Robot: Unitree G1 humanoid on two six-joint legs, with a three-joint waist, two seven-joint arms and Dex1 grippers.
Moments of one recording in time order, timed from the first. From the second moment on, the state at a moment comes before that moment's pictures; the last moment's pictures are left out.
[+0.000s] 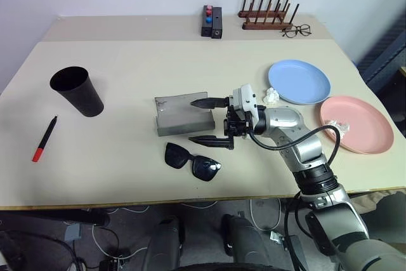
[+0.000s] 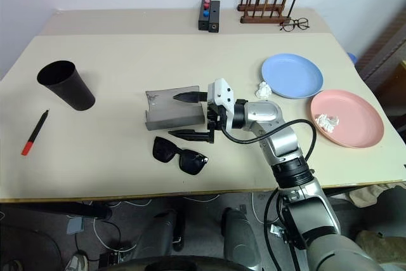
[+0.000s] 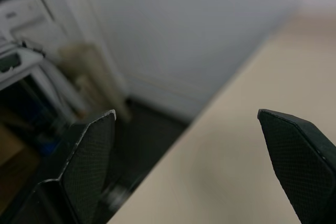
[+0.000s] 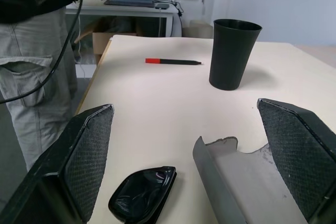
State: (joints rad) left arm -0.27 1.03 0.66 0.07 -0.40 0.94 -0.04; right arm -0.61 -0.33 0.20 0.06 0.39 0.19 1.18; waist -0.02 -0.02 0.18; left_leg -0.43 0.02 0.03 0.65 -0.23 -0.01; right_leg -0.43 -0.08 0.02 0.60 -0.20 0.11
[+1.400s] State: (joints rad) left arm -0.41 1.10 0.22 0.46 -0.28 1.07 -0.63; right arm -0.59 -0.35 0.20 0.02 0.38 0.22 1.15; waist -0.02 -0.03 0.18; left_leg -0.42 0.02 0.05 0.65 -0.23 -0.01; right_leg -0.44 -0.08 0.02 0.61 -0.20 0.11
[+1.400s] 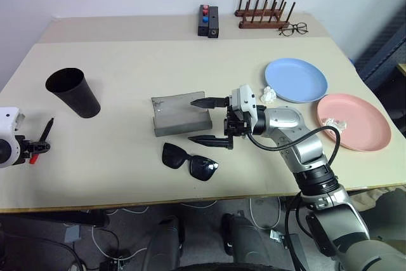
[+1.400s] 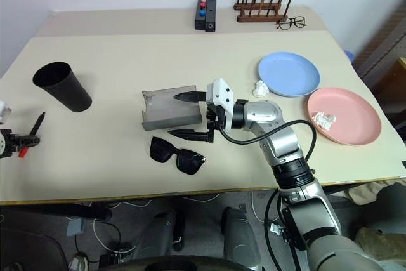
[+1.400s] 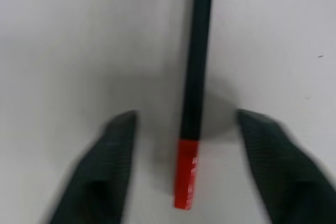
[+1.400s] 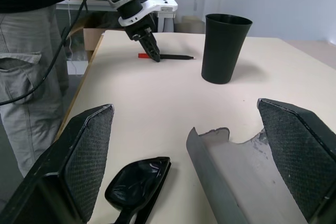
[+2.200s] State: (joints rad) left arm -0.01 1.05 0.46 -0.02 -0.51 1.20 -0.80; right arm -0.60 -0.34 0.20 0.03 0.38 0.21 1.14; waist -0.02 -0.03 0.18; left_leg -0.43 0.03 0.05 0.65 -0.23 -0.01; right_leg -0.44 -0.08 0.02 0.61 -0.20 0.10
